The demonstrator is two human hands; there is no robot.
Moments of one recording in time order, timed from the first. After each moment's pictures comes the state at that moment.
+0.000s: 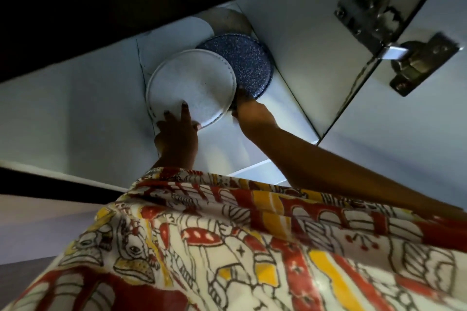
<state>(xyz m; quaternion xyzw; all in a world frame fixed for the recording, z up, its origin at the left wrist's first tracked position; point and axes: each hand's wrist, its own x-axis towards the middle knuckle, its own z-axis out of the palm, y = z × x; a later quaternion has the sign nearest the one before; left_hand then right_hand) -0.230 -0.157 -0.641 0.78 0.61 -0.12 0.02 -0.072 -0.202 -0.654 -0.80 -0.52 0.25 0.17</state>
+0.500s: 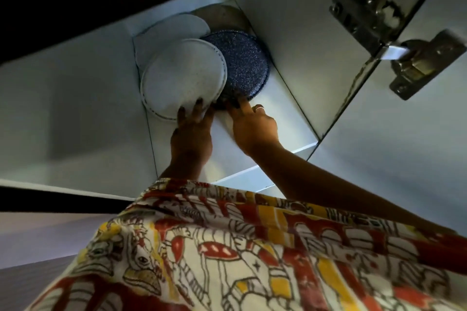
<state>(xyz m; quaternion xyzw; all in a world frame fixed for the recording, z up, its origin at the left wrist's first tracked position) -0.211 -0.163 -0.666 0.86 0.50 -0.06 0.02 -0.080 -0.224 -0.672 -0.79 -0.59 0.09 0.11</state>
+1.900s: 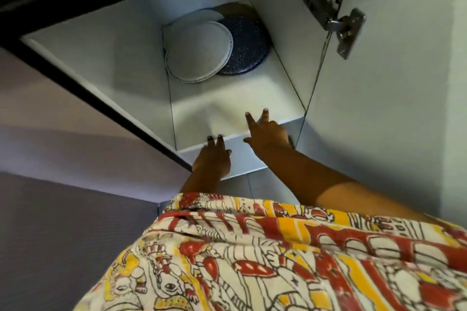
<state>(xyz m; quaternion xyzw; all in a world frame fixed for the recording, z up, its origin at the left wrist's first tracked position) -0.239 -0.304 -0.644 0.76 0.58 -0.18 0.22 -0.103 -0.325 -0.645 -0.79 -0.57 0.22 -0.07</state>
